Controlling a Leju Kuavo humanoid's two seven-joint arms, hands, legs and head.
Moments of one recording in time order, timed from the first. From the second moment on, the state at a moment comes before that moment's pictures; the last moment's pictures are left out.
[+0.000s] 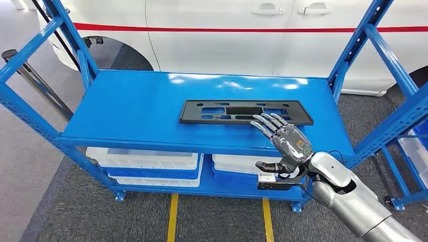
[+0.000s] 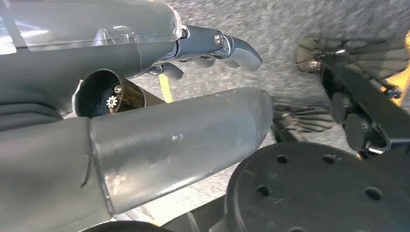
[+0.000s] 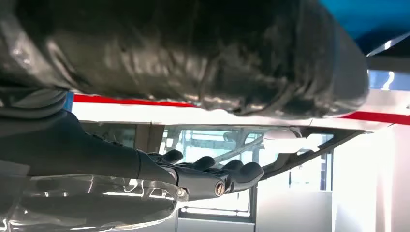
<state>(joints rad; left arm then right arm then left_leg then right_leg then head) 0.13 0.05 0.26 0.01 -0.05 -0.45 -0.21 -0.57 -0.50 0.79 -1.25 0.81 -0.34 -0.26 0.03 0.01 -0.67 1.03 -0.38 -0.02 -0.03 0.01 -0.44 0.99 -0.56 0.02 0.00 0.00</state>
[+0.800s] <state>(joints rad) 0.12 0.04 0.26 0.01 -0.02 -0.44 -0.22 -0.63 -0.50 0.65 -1.03 0.76 -0.32 -0.29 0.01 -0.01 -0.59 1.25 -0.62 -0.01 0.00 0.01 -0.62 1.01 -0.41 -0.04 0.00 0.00</state>
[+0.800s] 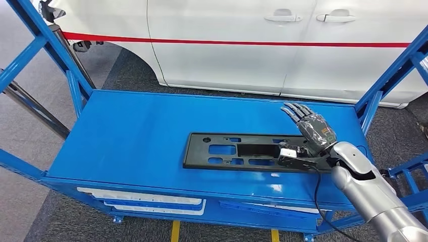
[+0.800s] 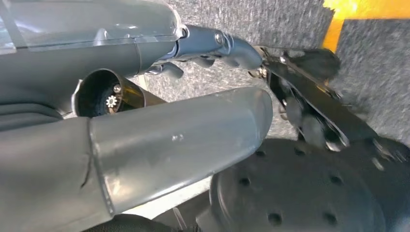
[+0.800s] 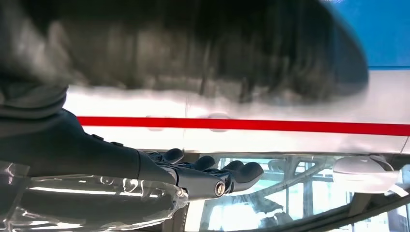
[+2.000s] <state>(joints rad) 0.16 0.02 0.23 0.01 0.12 -0.44 -0.27 0.17 -0.68 -0.09 -1.74 0.12 0.27 -0.51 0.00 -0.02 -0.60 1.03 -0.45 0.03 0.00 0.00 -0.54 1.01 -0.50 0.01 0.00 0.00</state>
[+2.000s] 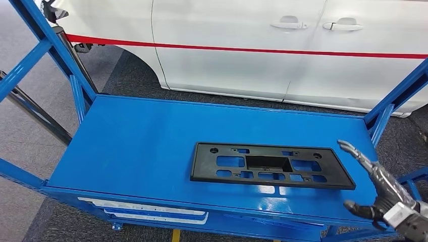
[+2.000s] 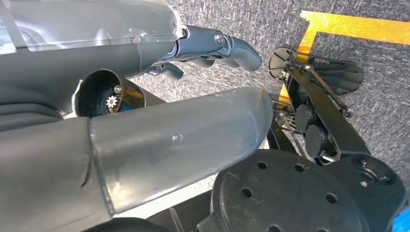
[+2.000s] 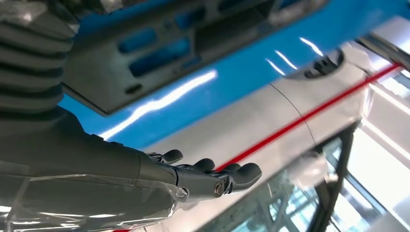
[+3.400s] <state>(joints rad) 0.14 0.03 0.14 0.01 0.15 -0.45 -0.23 -0.18 -0.53 0.56 -1.53 0.85 -0.30 -0.23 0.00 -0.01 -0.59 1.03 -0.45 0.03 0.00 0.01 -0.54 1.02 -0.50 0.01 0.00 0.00</state>
